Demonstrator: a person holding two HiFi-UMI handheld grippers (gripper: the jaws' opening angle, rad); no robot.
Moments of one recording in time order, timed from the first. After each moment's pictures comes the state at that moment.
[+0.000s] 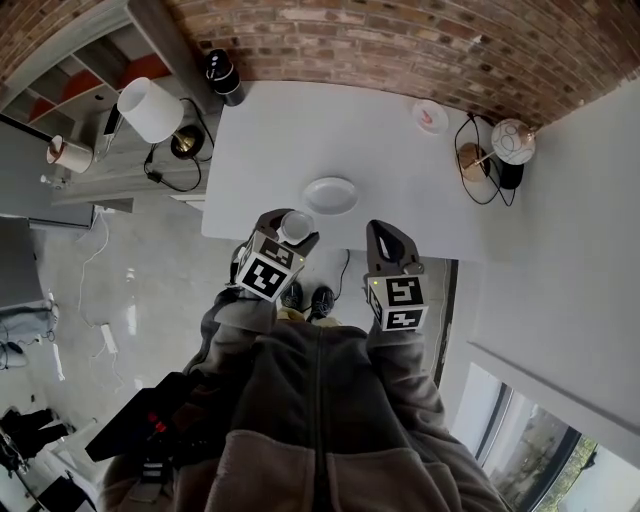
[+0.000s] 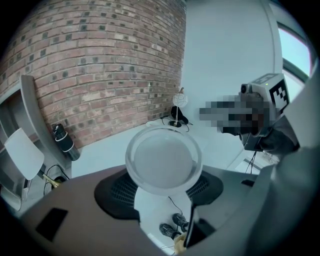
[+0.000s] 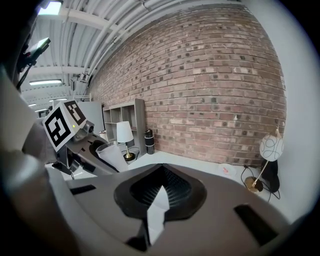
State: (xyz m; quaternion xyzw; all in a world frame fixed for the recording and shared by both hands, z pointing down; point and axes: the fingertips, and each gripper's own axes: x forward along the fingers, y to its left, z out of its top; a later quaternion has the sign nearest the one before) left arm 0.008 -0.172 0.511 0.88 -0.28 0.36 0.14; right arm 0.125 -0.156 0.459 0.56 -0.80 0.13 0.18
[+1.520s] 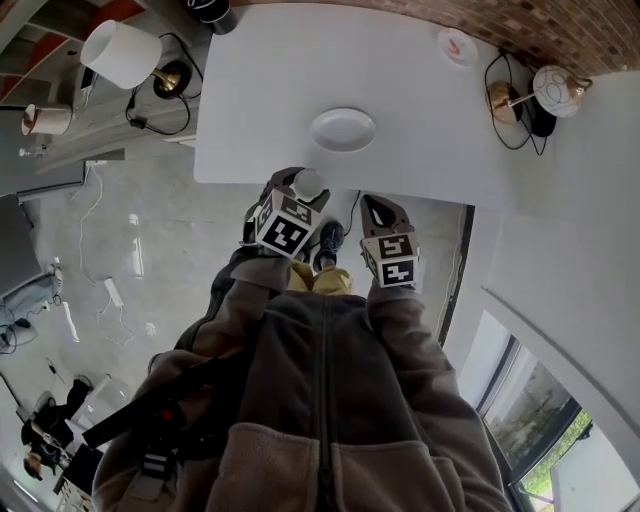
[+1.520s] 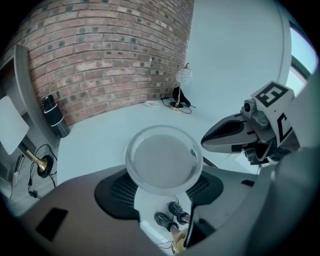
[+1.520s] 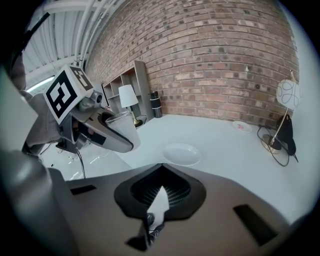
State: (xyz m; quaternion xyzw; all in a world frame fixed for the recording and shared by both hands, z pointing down) left arm 0.007 -0.157 0.627 0.85 -0.27 0.41 0.18; right arm 0.095 -0.116 0.629 0.50 -0.78 0.26 0.27
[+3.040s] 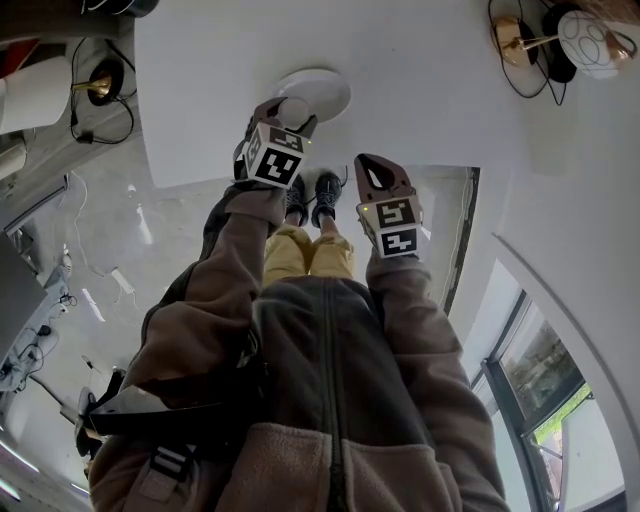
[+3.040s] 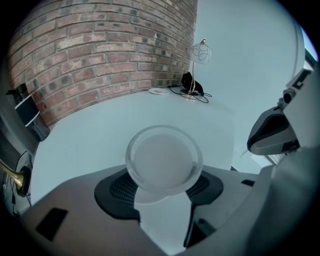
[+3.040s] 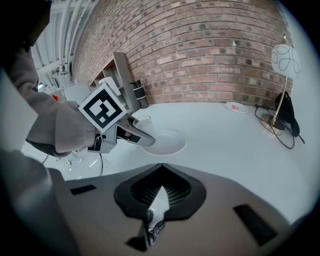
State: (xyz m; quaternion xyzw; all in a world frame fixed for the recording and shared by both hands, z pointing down) left arm 0.069 -0.266 0.746 0.84 -0.27 0.44 0.17; right arm 0.146 -0.153 0.700 0.51 -0.75 0.32 0.28
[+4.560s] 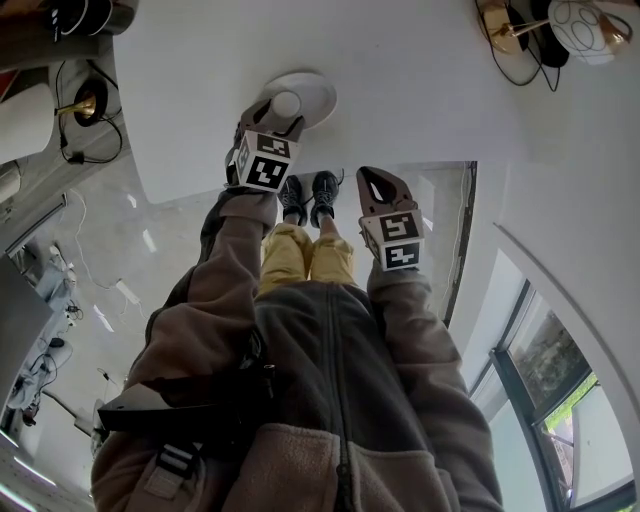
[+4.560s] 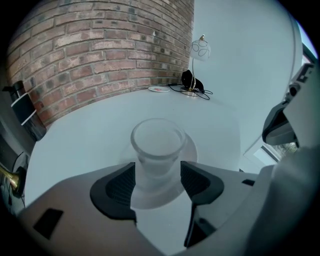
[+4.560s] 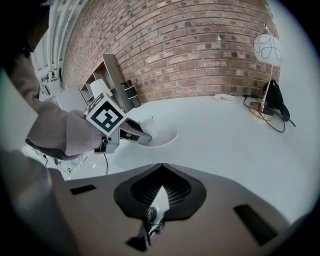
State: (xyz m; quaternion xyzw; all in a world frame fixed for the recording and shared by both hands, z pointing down) left arm 0.074 -0.275 0.773 0.84 -0.27 0.43 0.16; right arm 0.167 -0.128 0.711 0.53 -0.72 0.35 0.26
